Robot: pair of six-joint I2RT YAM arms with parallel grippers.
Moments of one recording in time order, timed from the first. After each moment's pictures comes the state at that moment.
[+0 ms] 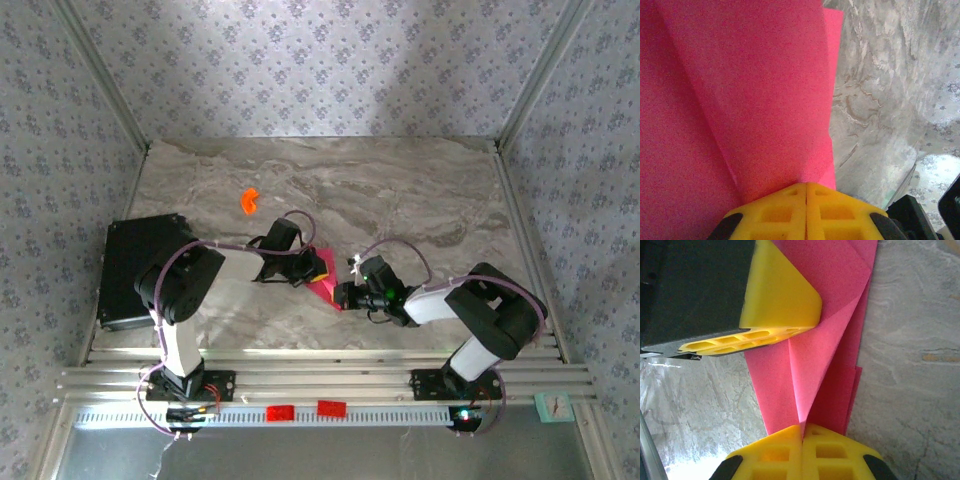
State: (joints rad) left arm -0.64 1.86 0.84 0.16 0.57 -1.02; right arm 0.76 1.58 0.41 0.49 -0.28 0.73
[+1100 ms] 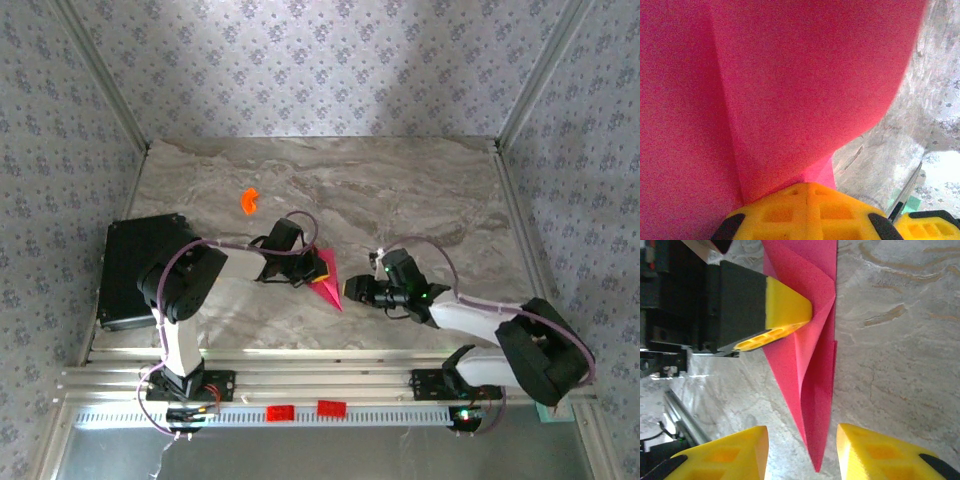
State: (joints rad) left arm -0.65 1.87 0.86 0.15 0.56 -1.00; right arm 0.63 1.25 0.39 0.17 -0.39 0.84
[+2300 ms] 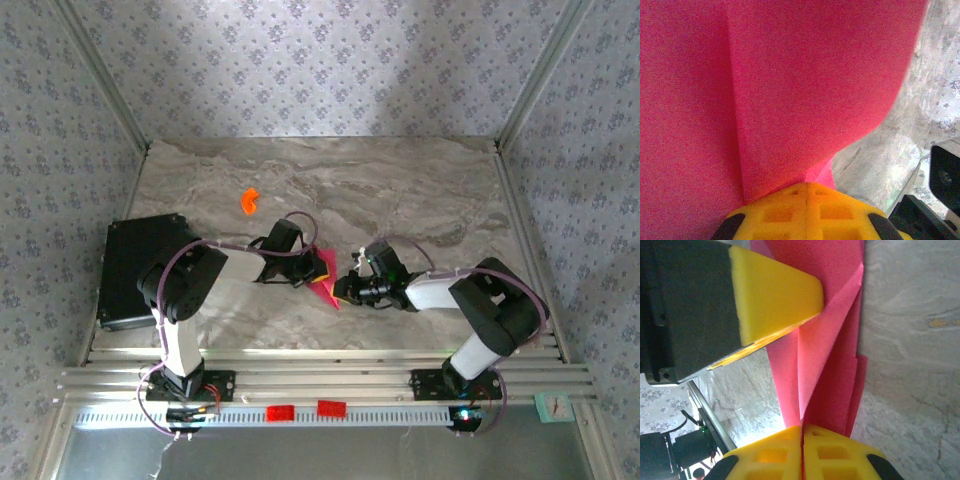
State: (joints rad) left arm -0.65 1.87 0.84 0.18 0.56 -1.00; right arm 0.64 1.59 0.50 0.32 -0.56 0.93
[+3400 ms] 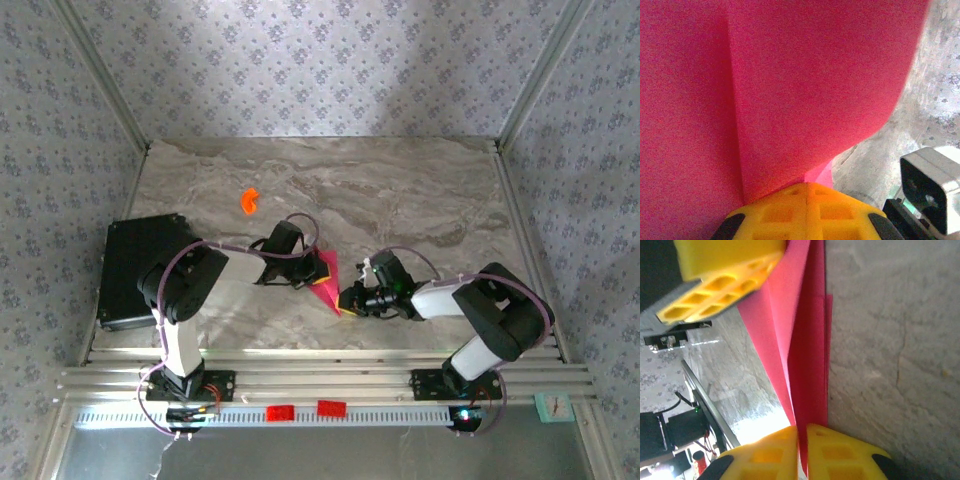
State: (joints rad) left arm -0.66 1.87 0.83 0.20 0.57 -1.01; right arm 0.65 1.55 0.41 0.33 -0.60 0.93
